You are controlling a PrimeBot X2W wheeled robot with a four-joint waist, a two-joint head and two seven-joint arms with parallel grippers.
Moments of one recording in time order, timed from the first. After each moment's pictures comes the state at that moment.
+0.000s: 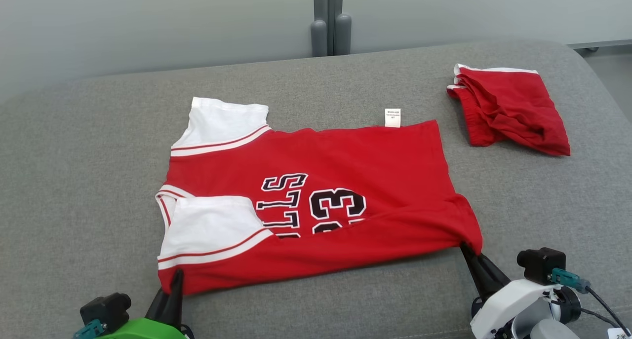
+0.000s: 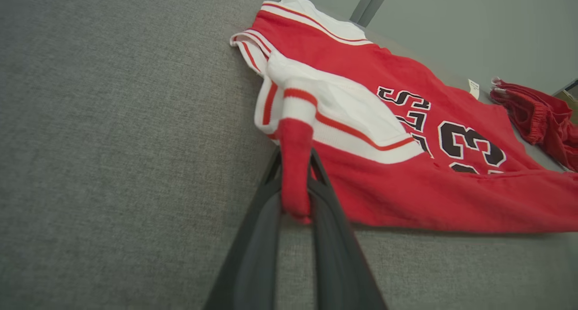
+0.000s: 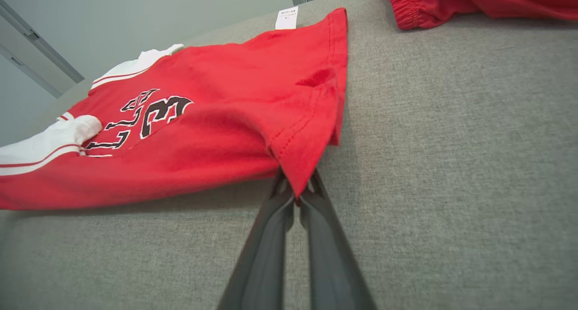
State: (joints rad) left arm 0.01 0.08 -0.18 0.42 -0.63 -0.11 -0.22; right arm -0.05 -0.19 0.37 0.49 0.49 0.12 -0.25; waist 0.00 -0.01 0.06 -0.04
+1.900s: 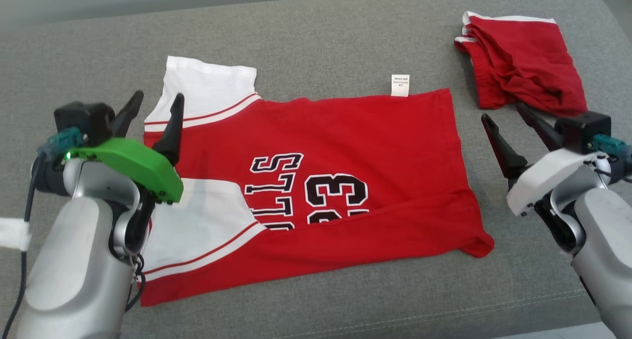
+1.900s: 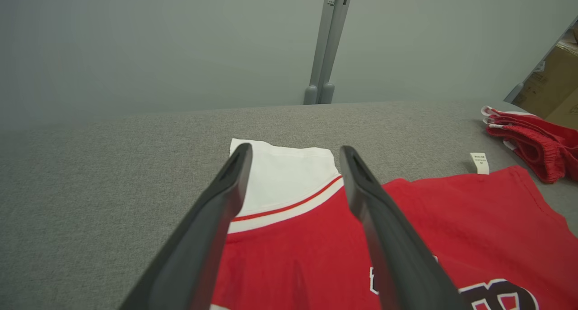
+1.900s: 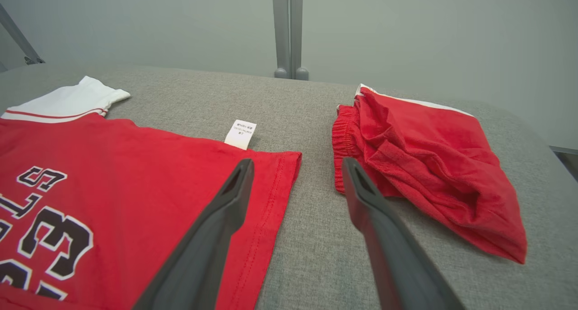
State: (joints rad) left arm -0.46 0.19 -0.26 0.24 -0.49 -0.01 0.09; right arm -0.39 -0.37 0.38 0.42 0.41 0.11 -0.13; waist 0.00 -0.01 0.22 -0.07
